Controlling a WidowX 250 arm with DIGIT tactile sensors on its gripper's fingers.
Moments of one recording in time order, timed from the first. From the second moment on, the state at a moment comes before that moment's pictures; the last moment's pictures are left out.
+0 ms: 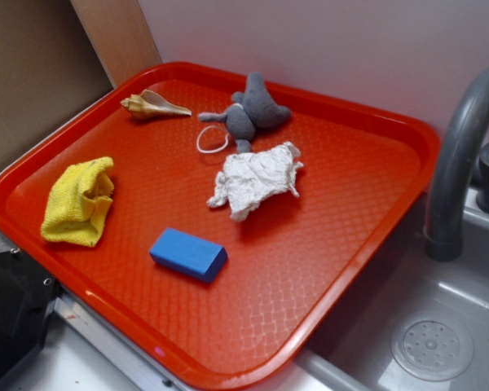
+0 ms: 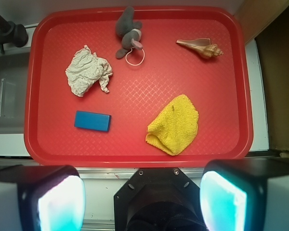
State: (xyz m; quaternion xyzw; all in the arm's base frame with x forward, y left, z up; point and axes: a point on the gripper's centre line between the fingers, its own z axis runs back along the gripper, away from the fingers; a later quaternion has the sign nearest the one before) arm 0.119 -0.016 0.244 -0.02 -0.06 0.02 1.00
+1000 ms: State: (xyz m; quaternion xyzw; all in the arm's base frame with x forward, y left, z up) arm 0.132 0.062 0.089 0.00 -0.04 0.14 0.99
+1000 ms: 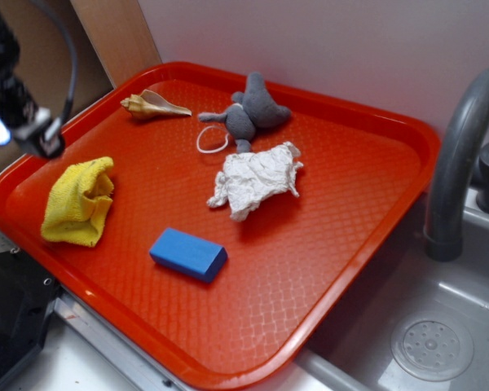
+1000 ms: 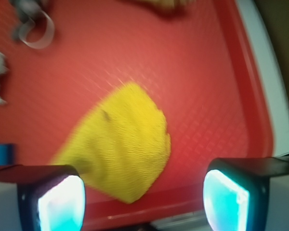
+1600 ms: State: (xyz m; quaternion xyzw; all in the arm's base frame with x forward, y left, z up) arm 0.154 0.025 0.030 -0.10 -0.02 0.01 1.00
